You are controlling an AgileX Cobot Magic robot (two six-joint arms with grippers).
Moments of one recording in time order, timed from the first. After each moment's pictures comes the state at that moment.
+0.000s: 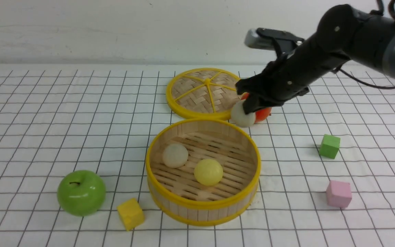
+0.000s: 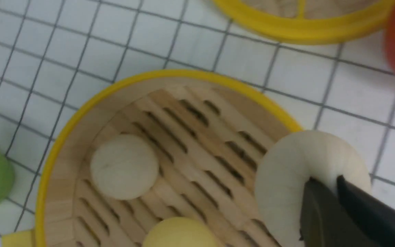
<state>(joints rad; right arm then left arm) 0.34 2.02 -1.76 0.44 0.84 -0.19 0.01 -0.01 0.03 0.00 0.38 -0.18</state>
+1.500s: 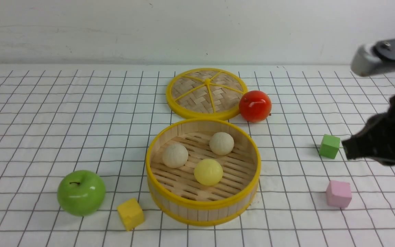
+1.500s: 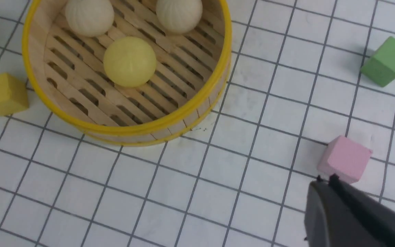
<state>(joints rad) 0.45 1.09 -1.01 -0.01 0.83 0.15 0.01 -0.01 0.03 0.00 0.38 -0.18</state>
